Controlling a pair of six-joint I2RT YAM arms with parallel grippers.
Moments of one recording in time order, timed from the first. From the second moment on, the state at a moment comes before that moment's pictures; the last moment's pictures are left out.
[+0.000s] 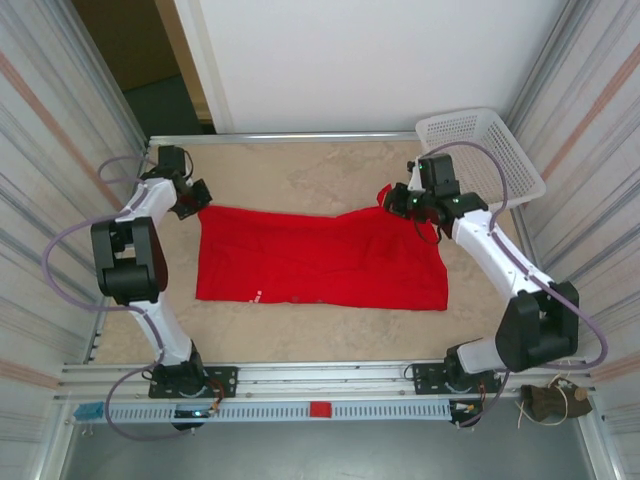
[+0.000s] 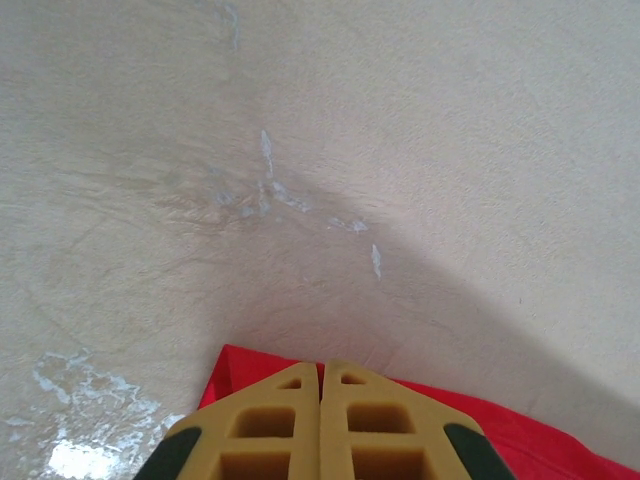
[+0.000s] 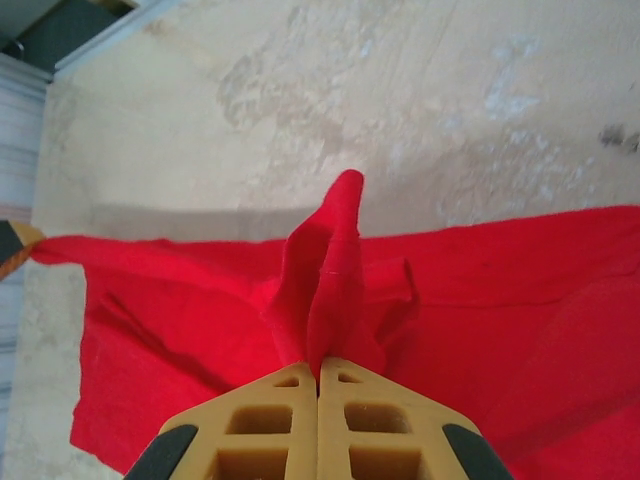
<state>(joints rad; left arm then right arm) 0.09 1.88 1.40 -0.61 0.10 -0.39 0.30 1.38 1.13 -0.51 -0.25 0.58</state>
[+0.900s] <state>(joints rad) 0.12 1.69 1.05 -0.51 0.12 -0.60 0.51 0.95 0.72 -0.59 0.00 0.70</state>
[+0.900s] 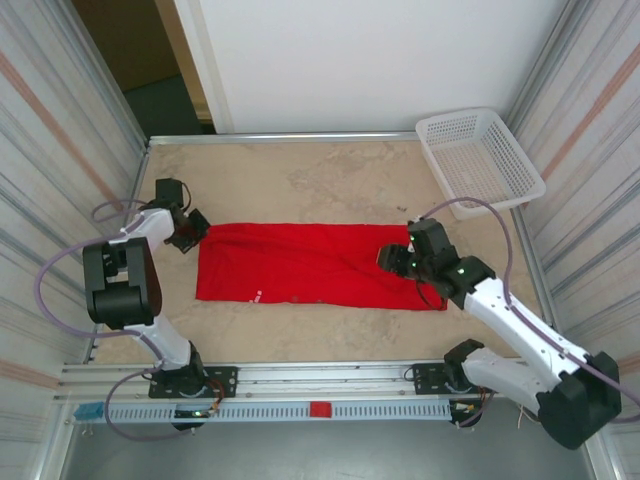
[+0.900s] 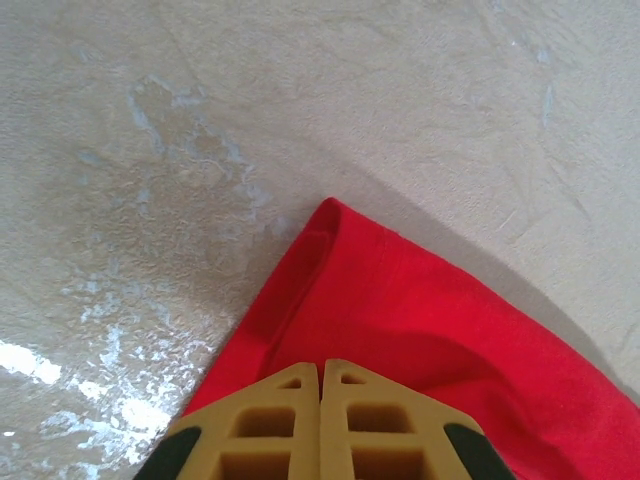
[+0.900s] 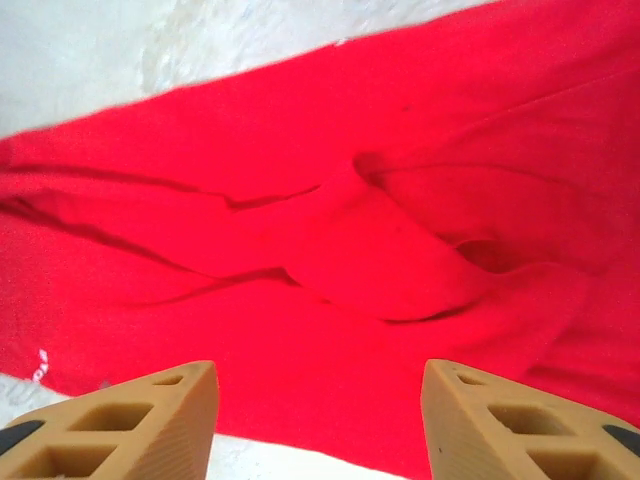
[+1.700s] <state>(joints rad) 0.07 1.59 1.15 -0.56 0.05 -0.57 0.38 1.46 0.88 -0.48 -0.13 0.51</state>
